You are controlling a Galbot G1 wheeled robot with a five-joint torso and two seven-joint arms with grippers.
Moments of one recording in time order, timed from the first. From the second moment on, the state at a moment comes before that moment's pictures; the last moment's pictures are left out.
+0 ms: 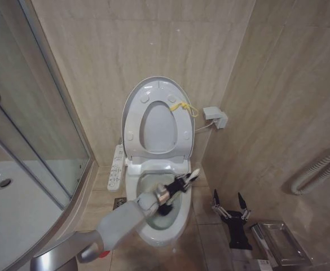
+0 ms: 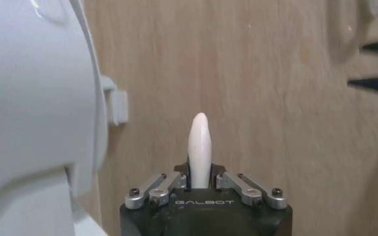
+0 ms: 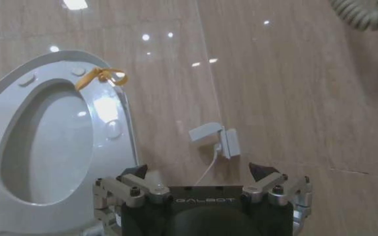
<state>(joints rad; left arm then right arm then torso) 0.38 -1.37 0.68 -0.96 -0.59 -0.50 0.29 -1.61 1.53 0.62 1.87 0.32 0.56 -0.09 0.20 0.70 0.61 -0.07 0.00</state>
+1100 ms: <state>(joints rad) 0.43 -1.36 0.62 -0.96 -0.53 -0.49 0.28 -1.62 1.52 0.63 1.89 0.33 0.56 -0.09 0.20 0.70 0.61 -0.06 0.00</state>
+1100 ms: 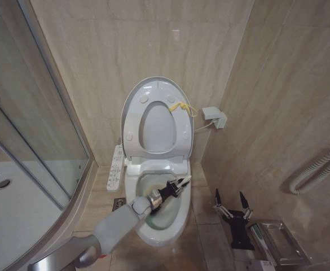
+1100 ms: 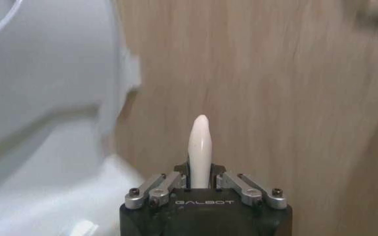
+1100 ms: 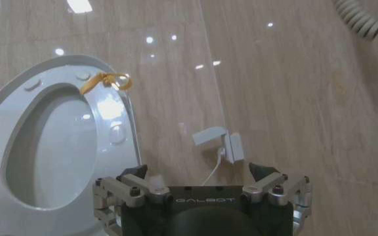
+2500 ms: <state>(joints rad) 0.38 -1.38 0.63 -0.97 -0.56 -0.51 0.30 -1.64 1.53 0.64 1.91 0.34 0.57 -0.09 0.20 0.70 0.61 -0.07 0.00</state>
